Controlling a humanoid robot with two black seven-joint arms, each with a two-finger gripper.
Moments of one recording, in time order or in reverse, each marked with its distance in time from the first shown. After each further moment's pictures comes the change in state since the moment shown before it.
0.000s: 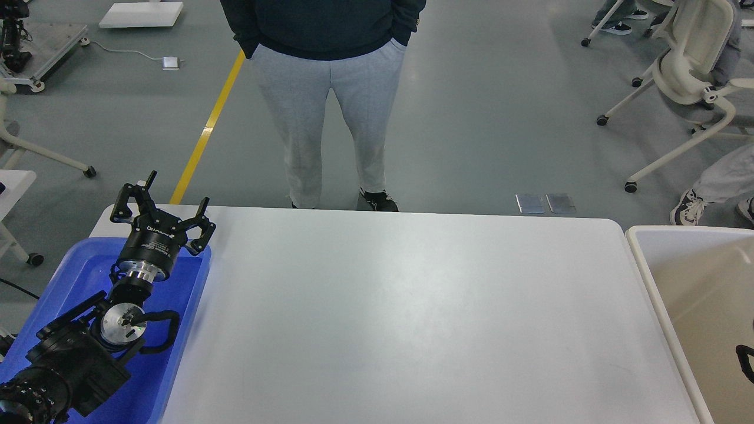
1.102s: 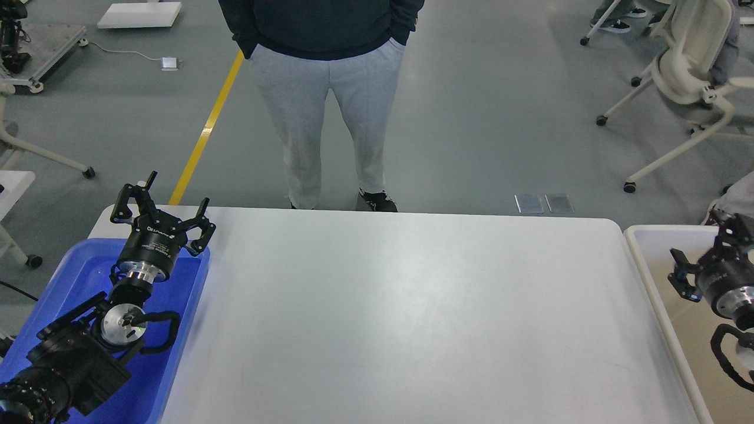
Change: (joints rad) left arm 0.000 0.000 0.000 0.001 0.000 0.004 0.000; right arm -0.291 -0.104 0.980 0.783 -0.516 0.179 0.081
